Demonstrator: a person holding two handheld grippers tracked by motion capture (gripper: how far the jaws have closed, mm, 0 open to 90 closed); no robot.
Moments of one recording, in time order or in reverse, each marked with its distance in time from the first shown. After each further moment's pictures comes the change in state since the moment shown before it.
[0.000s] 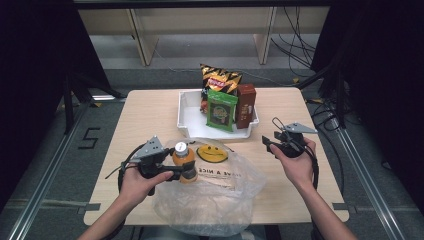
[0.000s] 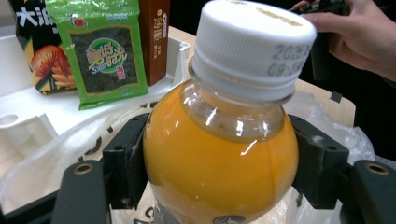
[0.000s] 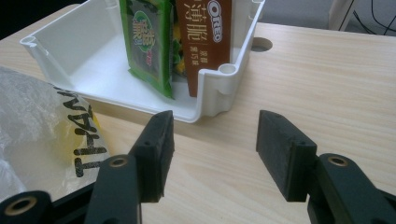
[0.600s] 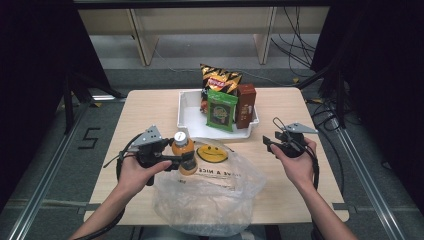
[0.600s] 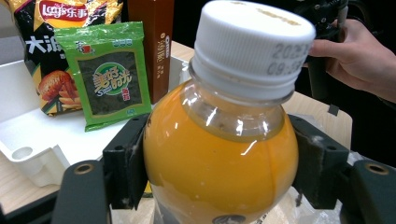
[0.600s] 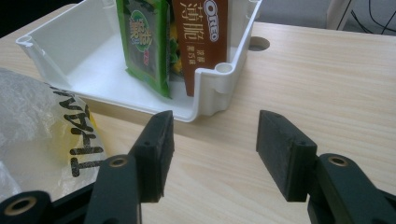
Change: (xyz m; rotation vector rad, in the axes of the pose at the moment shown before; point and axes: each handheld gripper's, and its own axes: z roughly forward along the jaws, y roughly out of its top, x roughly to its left) left arm 0.012 0.023 0.000 -0.012 -0.019 0.015; right arm -0.001 -0.001 0.001 -0.005 -0.016 -0.002
